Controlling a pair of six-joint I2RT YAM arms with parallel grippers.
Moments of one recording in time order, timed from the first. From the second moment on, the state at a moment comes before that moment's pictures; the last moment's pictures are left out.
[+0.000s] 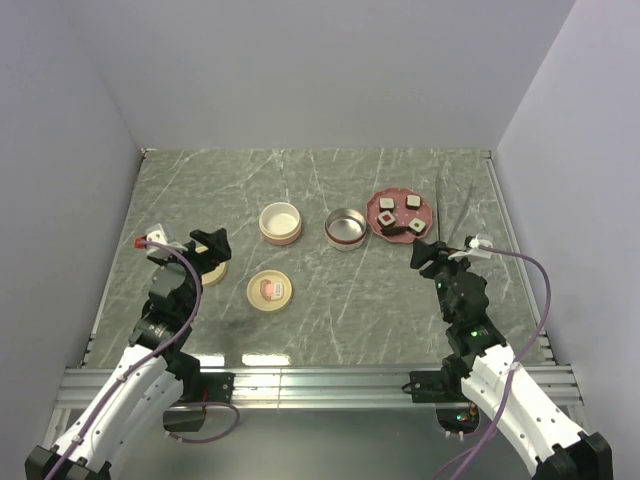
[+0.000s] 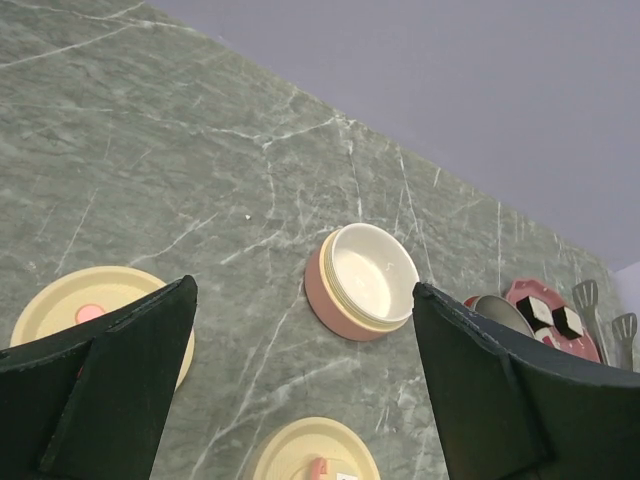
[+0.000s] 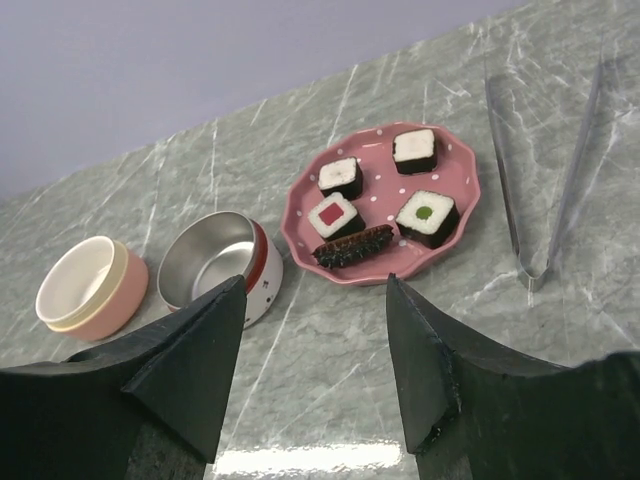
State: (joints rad) left arm -0.35 0.52 0.36 0.11 -0.42 -0.56; right arm 0.37 0.54 0.22 0.27 0.34 0.41
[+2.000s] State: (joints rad) left arm -0.35 0.44 0.32 0.11 -0.33 -0.57; right arm -0.07 1.67 1.04 -0.23 0.26 0.39
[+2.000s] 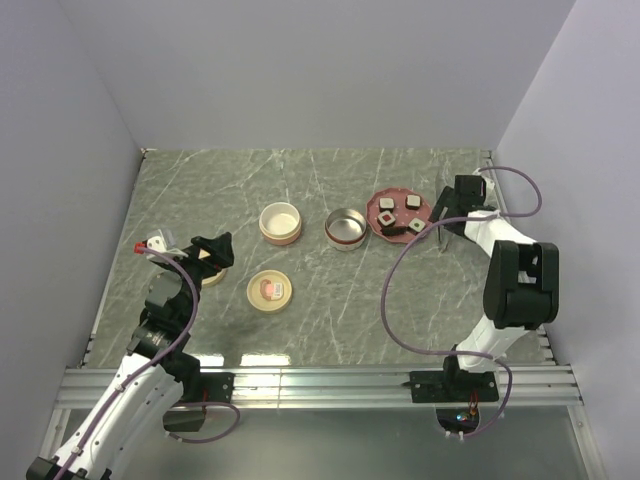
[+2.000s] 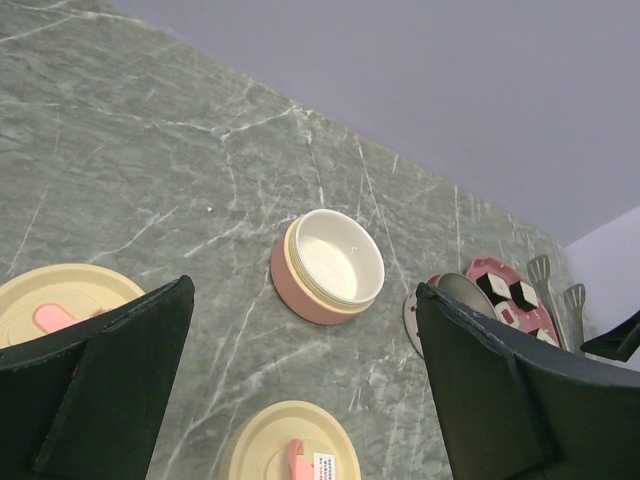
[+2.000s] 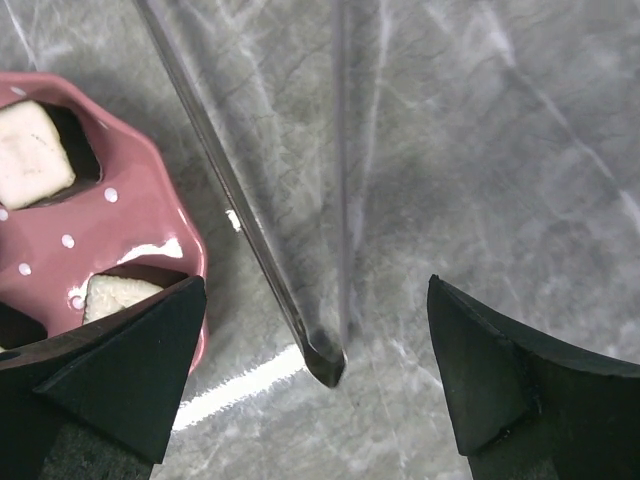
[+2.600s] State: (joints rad) left arm -0.35 0.43 0.32 0.11 -0.33 -0.57; right arm -0.07 1.79 1.13 -0.27 0.22 0.35
